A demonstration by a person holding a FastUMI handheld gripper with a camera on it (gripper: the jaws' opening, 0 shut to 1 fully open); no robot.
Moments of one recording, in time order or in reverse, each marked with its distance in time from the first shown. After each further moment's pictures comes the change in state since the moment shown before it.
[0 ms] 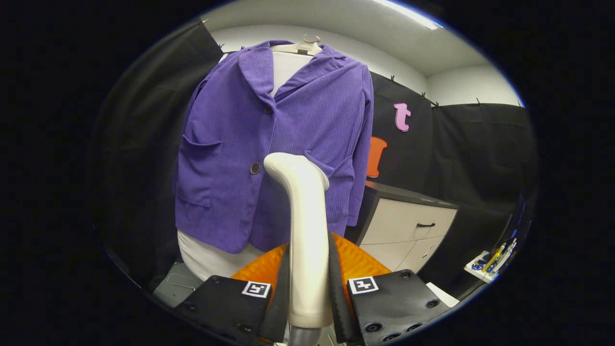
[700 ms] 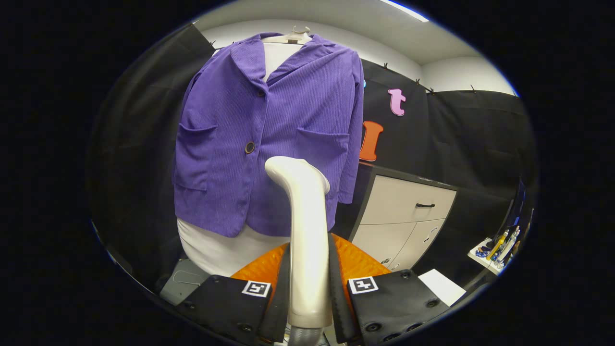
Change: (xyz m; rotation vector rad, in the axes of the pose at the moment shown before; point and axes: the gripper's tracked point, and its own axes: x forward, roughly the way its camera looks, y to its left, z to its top) arm -0.017 -0.010 -0.009 0.044 0.011 -0.022
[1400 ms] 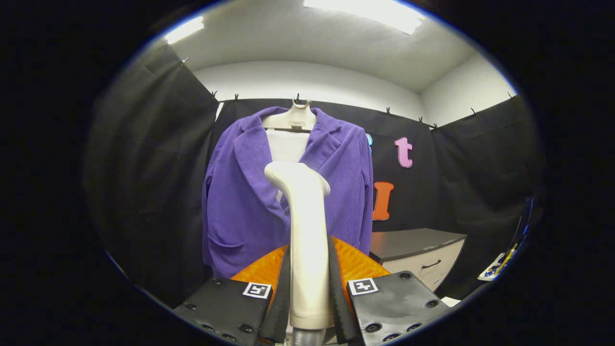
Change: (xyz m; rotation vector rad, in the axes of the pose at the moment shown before) arm -0.038 0.030 0.223 0.071 -0.324 0.128
